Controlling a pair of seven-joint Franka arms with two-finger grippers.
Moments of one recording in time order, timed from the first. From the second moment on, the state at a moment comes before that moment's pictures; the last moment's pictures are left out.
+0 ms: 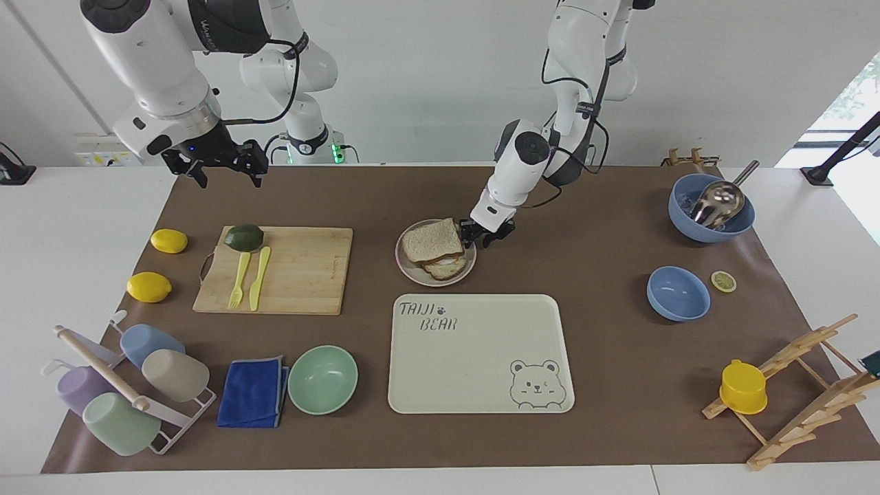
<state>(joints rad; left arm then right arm) -0.55 0.13 -0.13 -2.28 -0.32 2.47 -0.51 0.04 0.02 0.01 -1.56 -0.05 1.42 0.02</state>
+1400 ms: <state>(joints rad) -0.34 0.11 -0.11 -2.00 -0.37 2.15 -0.40 0.04 0.02 0.02 -1.55 -0.05 1.42 0.02</state>
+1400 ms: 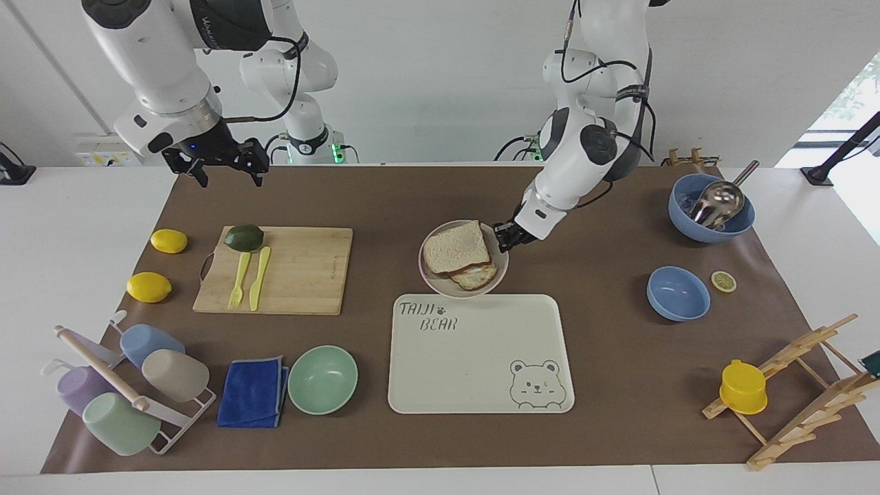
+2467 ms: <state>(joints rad) -0.23 0.55 -0.11 -1.60 -0.36 2.22 -0.18 0.04 0.02 0.02 -1.55 -0.05 1.42 0.02</state>
